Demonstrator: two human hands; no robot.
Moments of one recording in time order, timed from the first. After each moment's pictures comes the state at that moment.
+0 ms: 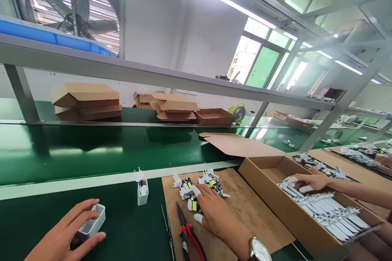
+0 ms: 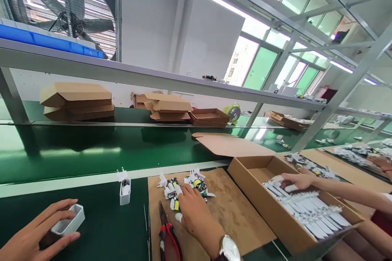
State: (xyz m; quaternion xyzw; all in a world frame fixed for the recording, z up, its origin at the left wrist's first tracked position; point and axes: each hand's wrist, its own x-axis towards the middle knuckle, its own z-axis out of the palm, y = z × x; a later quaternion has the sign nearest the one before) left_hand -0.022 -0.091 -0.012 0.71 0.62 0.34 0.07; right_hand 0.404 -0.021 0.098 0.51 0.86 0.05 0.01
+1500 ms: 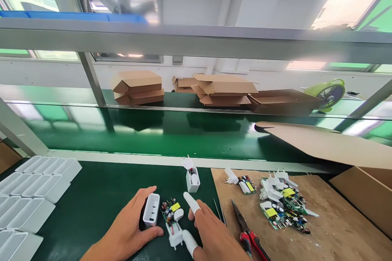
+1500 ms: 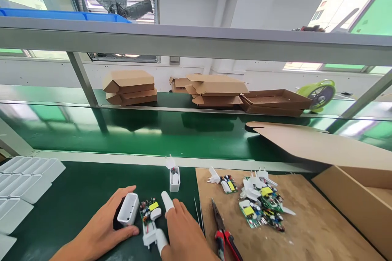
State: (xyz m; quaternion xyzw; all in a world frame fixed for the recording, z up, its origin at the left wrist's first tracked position) left_hand 0.004 -0.105 0.009 0.65 0.63 0.31 0.28; right_hand 0.271 -0.054 0.056 0.43 0.87 -0.20 -0.08
